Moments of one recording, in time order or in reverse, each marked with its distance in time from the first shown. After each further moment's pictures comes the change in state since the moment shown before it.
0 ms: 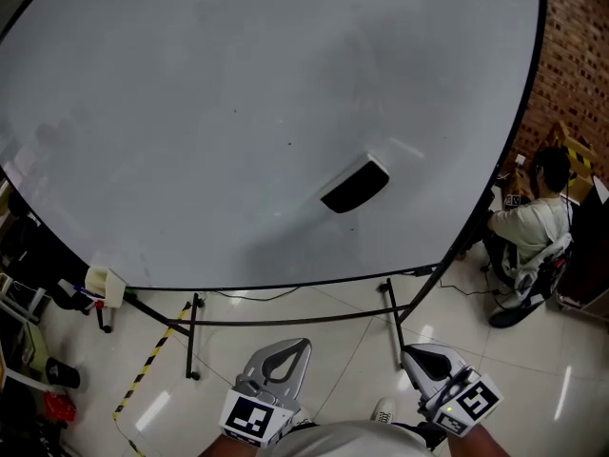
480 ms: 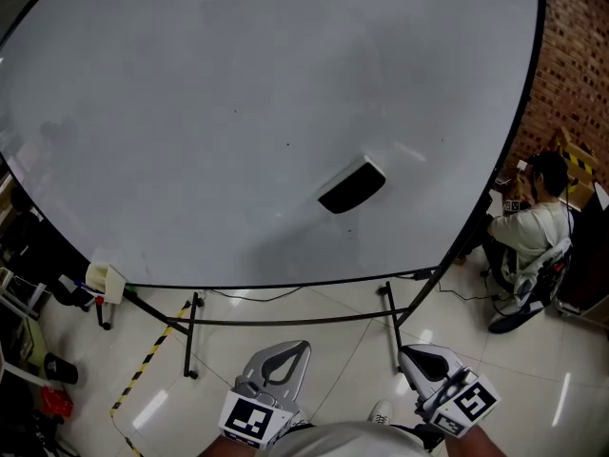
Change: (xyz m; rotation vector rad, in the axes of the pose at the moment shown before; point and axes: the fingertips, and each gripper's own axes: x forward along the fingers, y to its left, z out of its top) left arm 0.000 -0.010 0.000 0.006 0.000 0.013; right arm -0.004 -0.003 0.001 -0.006 -0.007 0.018
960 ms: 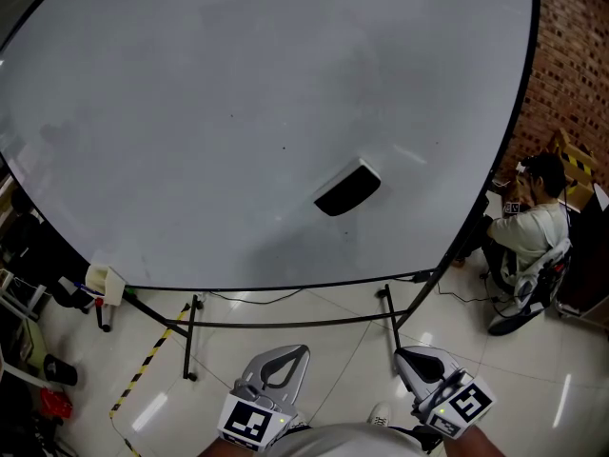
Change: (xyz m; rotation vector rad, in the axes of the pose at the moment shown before) left arm 0.000 -0.007 -0.002 0.016 0.018 -0.010; right arm -0.001 0.000 -0.004 0.003 0.006 0.004
